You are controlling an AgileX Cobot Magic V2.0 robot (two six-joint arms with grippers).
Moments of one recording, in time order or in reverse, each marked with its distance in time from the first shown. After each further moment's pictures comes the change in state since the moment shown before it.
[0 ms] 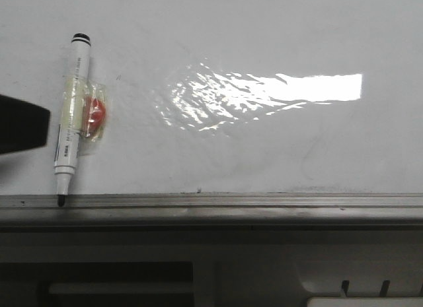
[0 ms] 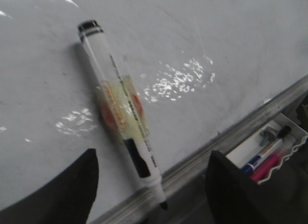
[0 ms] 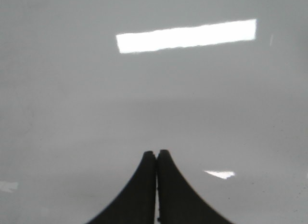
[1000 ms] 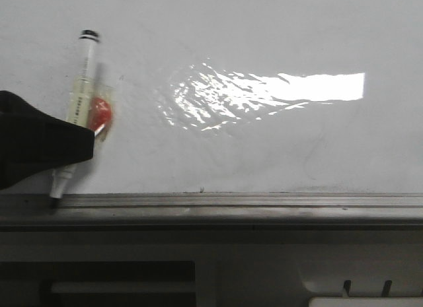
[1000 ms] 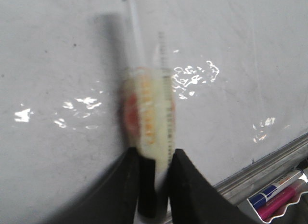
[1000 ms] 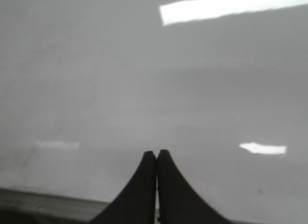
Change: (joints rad) left arm -0.033 0.304 -0.009 -0.198 -0.290 0.000; right arm 0.198 0.093 -0.053 0.099 0.073 -0.006
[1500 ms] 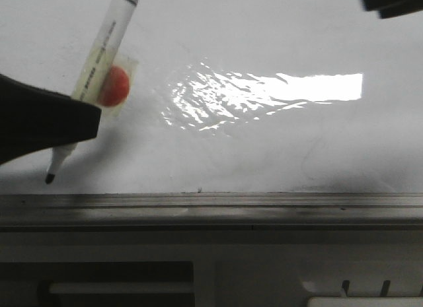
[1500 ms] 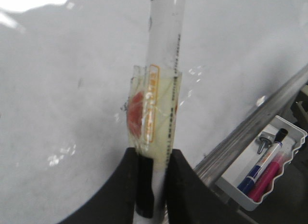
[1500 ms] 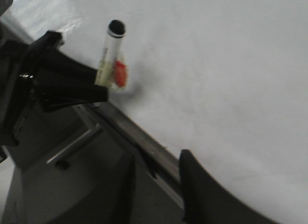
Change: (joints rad) left arm 0.000 -0.141 0.000 0.391 0.037 0.000; right arm 0.639 0.559 -0.406 0.023 0.028 -0.033
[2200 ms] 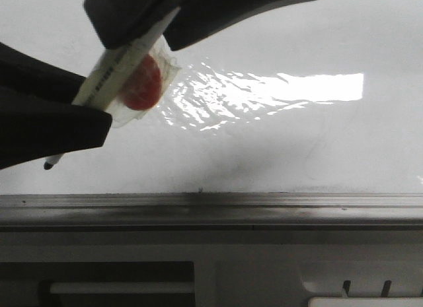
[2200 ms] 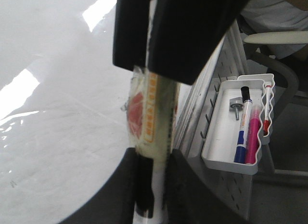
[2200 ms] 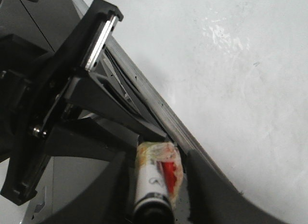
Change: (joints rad) left arm 0.000 -0.070 0.000 0.525 0.000 0.002; right arm 0.181 0.329 -0.208 -0.027 -0.032 0.000
